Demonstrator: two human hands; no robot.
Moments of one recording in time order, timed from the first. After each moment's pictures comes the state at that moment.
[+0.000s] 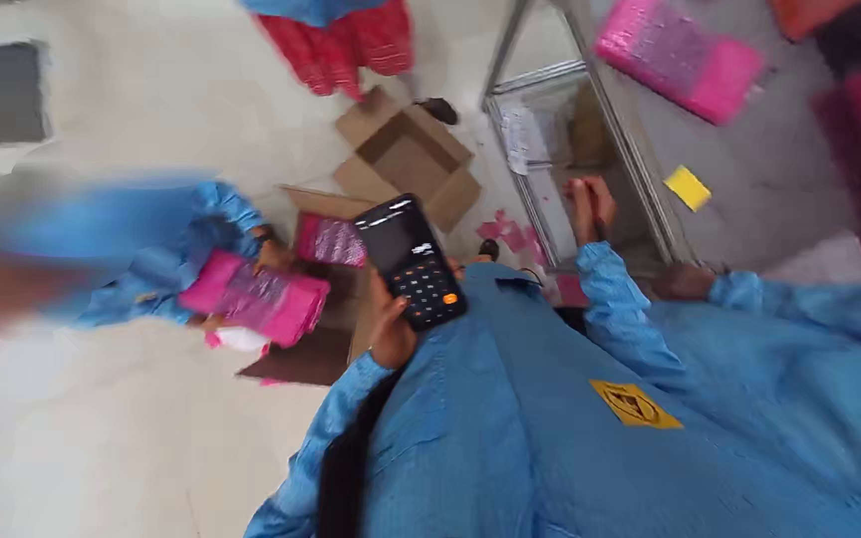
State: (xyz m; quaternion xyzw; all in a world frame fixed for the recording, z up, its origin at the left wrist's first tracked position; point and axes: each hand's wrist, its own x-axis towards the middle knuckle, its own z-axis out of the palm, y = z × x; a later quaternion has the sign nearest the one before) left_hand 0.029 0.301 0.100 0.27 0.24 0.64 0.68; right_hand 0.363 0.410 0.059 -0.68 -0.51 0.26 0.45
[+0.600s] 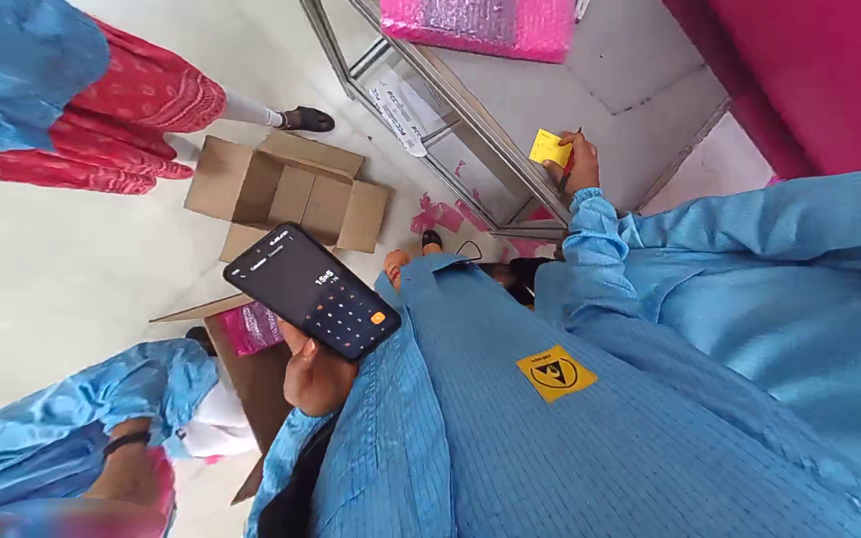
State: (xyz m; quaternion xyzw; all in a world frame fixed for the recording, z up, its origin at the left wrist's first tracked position) left_hand 0.180 0.416 0.107 0.28 0.25 0.55 0.75; right_hand 0.679 0.413 -0.006 -0.86 -0.40 0.19 0.25
